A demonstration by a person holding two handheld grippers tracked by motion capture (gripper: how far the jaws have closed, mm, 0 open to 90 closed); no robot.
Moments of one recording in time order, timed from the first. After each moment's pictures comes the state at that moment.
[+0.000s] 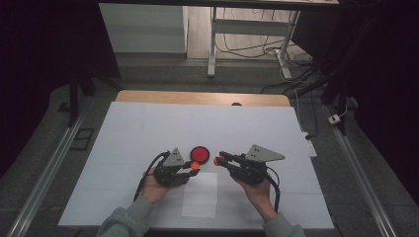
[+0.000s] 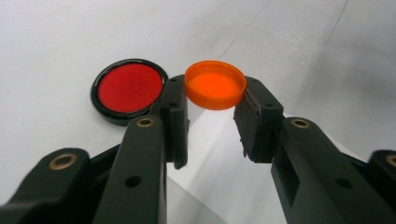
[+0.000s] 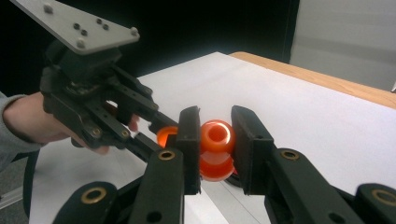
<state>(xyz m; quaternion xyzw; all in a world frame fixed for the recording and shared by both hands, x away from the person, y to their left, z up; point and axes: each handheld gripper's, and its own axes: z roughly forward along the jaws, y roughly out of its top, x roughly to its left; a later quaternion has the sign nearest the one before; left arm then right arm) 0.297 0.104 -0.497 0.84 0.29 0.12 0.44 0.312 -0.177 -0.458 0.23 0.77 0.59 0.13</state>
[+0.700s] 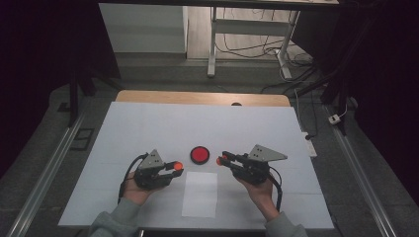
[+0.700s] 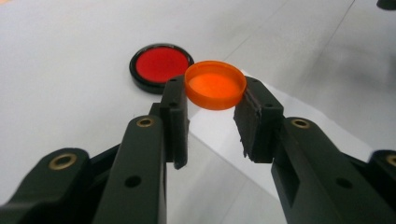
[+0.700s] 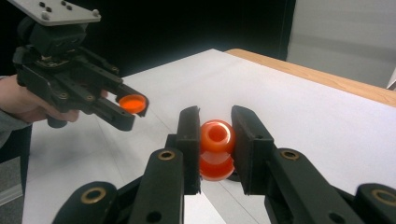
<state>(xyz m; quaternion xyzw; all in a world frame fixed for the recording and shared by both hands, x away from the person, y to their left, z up) 0.277 0.152 -0.496 0.82 0.32 0.12 0.46 0.315 -0.185 -0.461 0.23 0.77 0.58 0.13</state>
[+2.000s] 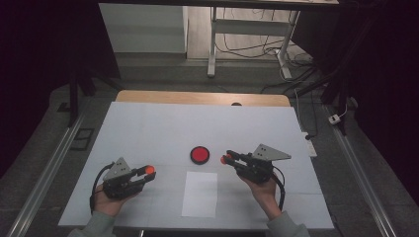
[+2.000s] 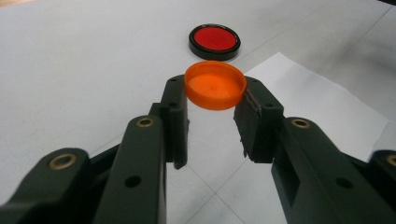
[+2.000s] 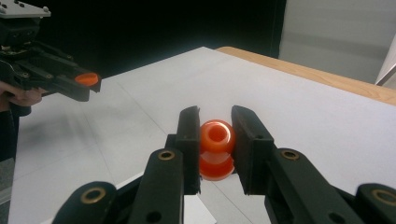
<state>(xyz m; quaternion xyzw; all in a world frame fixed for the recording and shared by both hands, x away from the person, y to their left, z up) 0.244 0.216 -0.501 0.78 0.38 0.16 0.47 0.319 -0.195 -0.463 0.25 0.77 0.58 0.14</state>
